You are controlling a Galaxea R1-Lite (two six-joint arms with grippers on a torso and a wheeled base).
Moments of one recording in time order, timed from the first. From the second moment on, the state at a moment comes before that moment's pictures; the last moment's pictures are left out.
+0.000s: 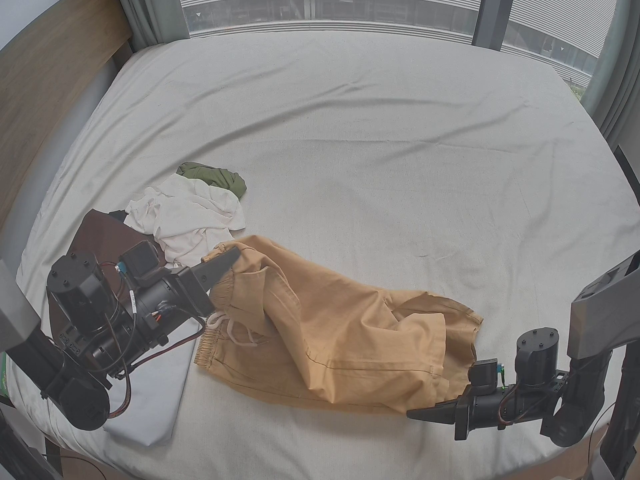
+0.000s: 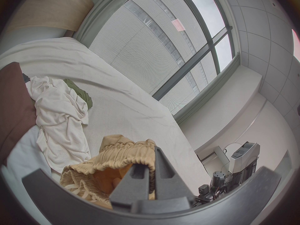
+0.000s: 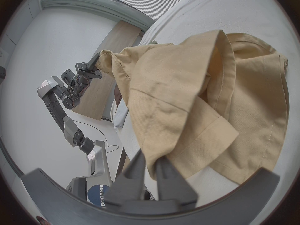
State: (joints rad) left arm -0.39 1.83 -0.35 -1.55 -0.27 -0.55; right arm 0.46 2.18 -0.08 -1.54 0.67 0.34
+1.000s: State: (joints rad) left arm -0.40 1.83 -0.35 -1.55 -0.27 -0.54; right arm 0.42 2.06 -0.14 -1.54 0.68 0.42
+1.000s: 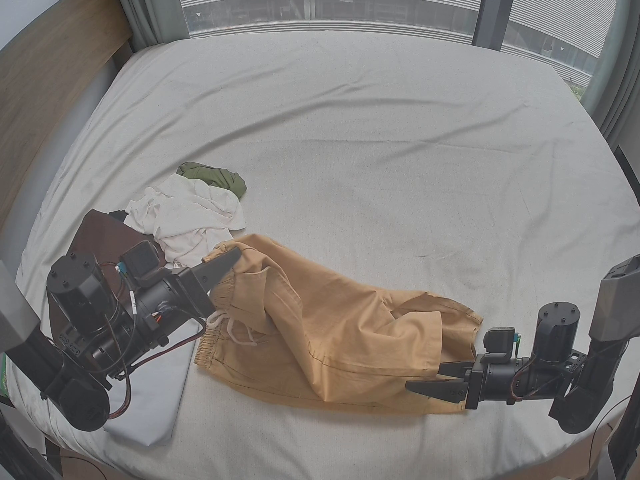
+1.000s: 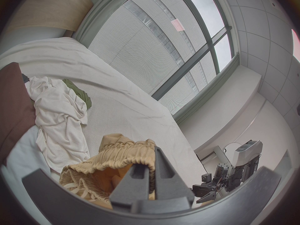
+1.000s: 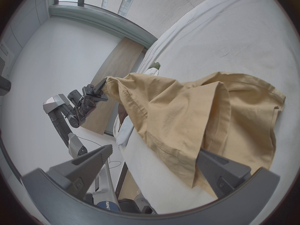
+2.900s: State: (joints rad) left arm -0.40 1.82 -0.36 -1.55 -0.27 -0.55; right arm 0.40 1.88 -0.19 -1.54 0.70 0.52
